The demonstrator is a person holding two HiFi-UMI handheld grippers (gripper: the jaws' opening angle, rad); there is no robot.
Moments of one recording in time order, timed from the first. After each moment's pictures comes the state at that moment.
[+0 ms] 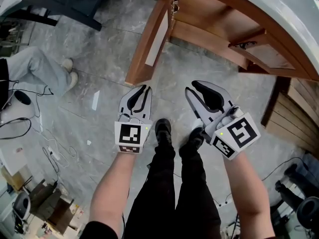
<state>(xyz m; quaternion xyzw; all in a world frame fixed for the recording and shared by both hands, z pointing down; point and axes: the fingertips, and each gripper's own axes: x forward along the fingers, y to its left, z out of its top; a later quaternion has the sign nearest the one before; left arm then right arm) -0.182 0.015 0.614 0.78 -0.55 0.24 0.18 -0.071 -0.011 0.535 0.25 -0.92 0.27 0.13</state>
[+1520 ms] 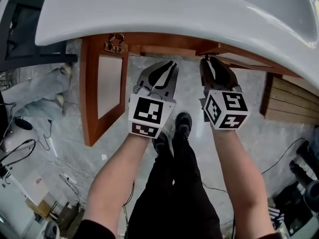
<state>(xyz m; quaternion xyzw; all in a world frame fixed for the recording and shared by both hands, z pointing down) 0.023 -0.183 0.610 0.87 -0.40 0.23 0.18 0.119 -0.194 0.628 0.56 -0.76 0.27 0.18</state>
